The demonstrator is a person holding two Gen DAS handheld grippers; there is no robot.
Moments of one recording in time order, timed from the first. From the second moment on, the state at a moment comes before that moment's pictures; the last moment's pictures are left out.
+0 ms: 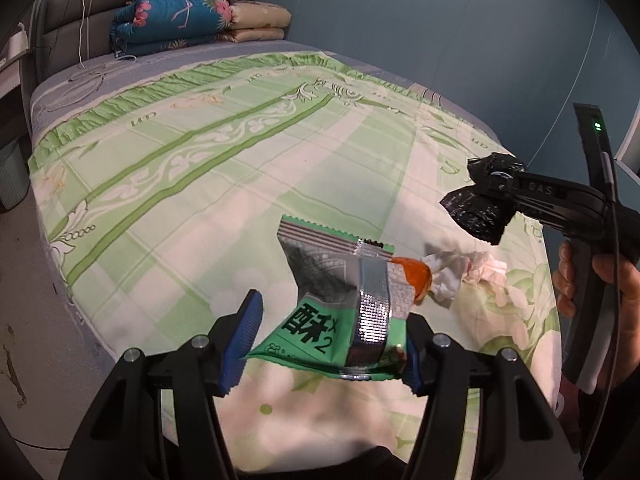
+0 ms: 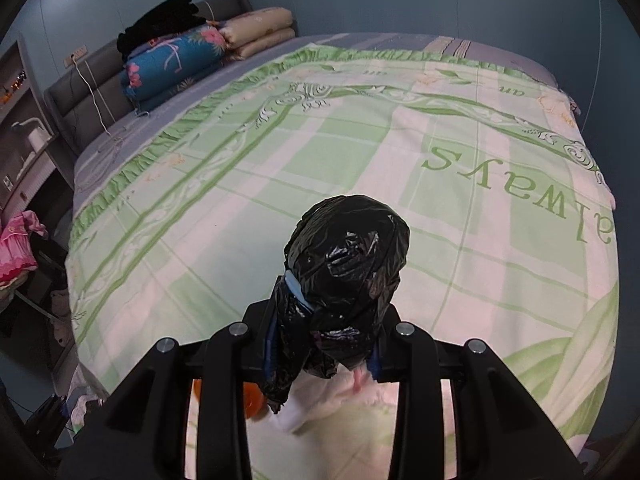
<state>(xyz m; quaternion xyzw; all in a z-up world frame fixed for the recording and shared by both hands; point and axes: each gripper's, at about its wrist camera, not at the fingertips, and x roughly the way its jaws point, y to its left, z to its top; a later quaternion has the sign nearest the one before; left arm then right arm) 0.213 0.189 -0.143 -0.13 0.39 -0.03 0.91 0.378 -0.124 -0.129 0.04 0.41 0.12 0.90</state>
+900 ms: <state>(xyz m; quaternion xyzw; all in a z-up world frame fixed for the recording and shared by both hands) 0.116 0.132 -0.027 -0.10 0.28 -0.06 0.95 0.186 -0.212 -0.013 0.05 0.29 0.16 0.94</state>
